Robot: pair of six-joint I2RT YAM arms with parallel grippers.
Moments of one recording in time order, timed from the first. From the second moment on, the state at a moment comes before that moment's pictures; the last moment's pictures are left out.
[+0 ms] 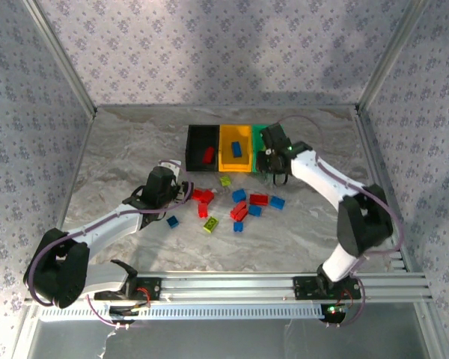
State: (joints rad) left arm -0.53 1.25 0.59 -0.01 -0.12 -0.28; right arm 0.43 1.70 1.32 -0.63 0.08 0.46
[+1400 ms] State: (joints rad) left arm -0.58 1.33 0.79 -0.40 -0.07 -1.11; right arm 0.49 1.45 0.85 -0.48 0.24 0.31
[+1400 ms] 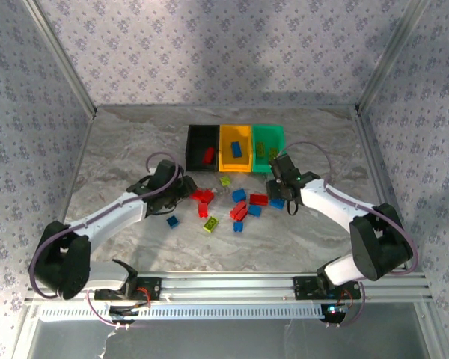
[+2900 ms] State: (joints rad) left arm -0.61 1.81 1.24 -0.73 -0.10 -1.50; right arm 0.56 1.23 0.59 -0.17 0.25 0.26
